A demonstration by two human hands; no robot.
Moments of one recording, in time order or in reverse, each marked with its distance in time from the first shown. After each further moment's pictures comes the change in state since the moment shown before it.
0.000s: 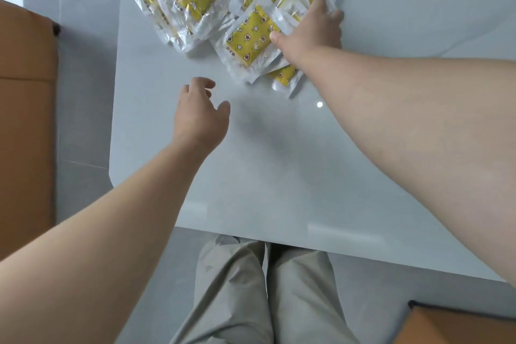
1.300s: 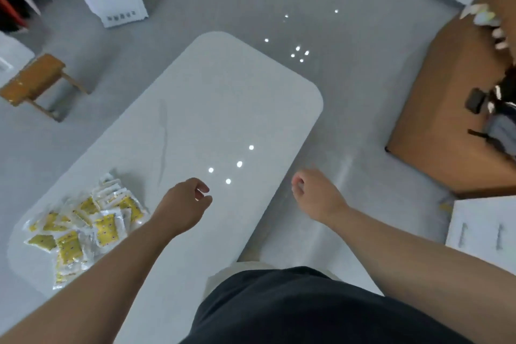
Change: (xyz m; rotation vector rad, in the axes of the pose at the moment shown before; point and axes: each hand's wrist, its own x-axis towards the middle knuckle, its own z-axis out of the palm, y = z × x) left_hand -0.320 0.190 -0.025 0.841 -0.657 0.991; right_hand -0.528 0.295 -0.119 0.495 0.356 0.582
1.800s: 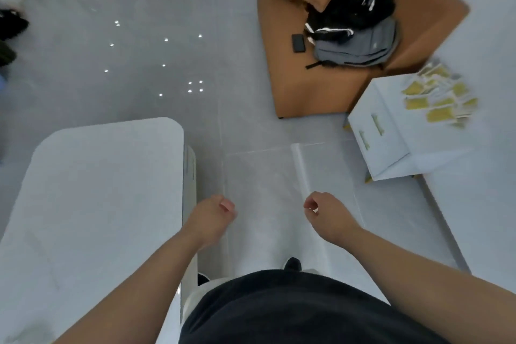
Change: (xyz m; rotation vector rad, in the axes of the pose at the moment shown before) left_hand -0.090 0.285 0.250 0.269 -0.381 0.422; right_hand -0.245 0.319 -0.008 0.468 0.253 0.510
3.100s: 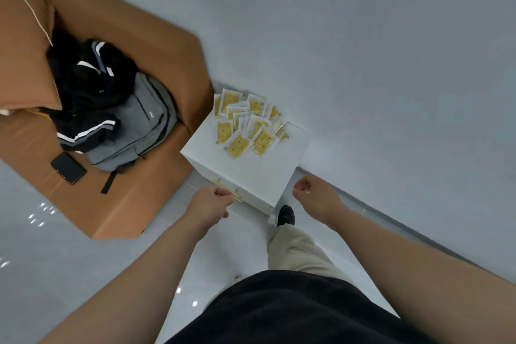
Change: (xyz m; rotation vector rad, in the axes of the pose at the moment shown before) left_hand 0.349 0.580 0.295 0.286 -0.513 0.180; right_hand 0.174 0.366 -0.351 0.815 0.477 0.734
